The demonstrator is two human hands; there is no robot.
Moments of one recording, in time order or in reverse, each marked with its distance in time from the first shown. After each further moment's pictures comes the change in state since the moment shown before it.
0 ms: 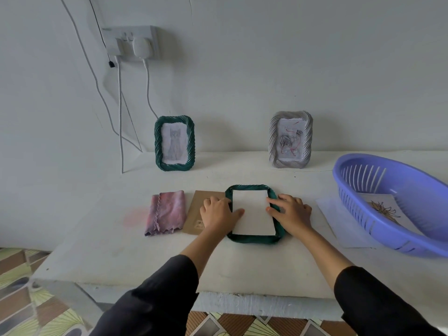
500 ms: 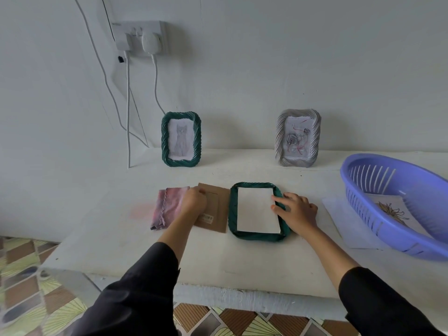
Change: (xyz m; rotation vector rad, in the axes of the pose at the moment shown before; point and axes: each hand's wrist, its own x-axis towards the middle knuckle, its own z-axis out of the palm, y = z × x) left_hand 0.015 -0.048 -0.046 -0.465 0.066 -0.245; right_hand 0.001 0.000 0.001 -0.020 -0.011 0.011
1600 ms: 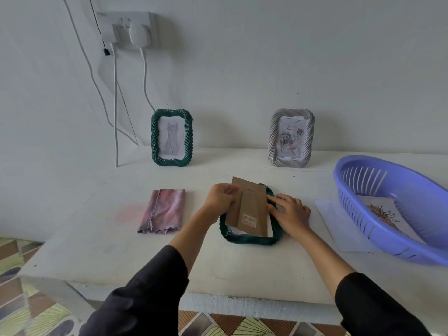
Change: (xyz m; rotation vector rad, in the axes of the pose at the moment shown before) left_hand -0.008 0.037 0.051 -0.379 -0.325 0.149; right_hand 0.004 0.003 0.002 0.038 0.025 0.019
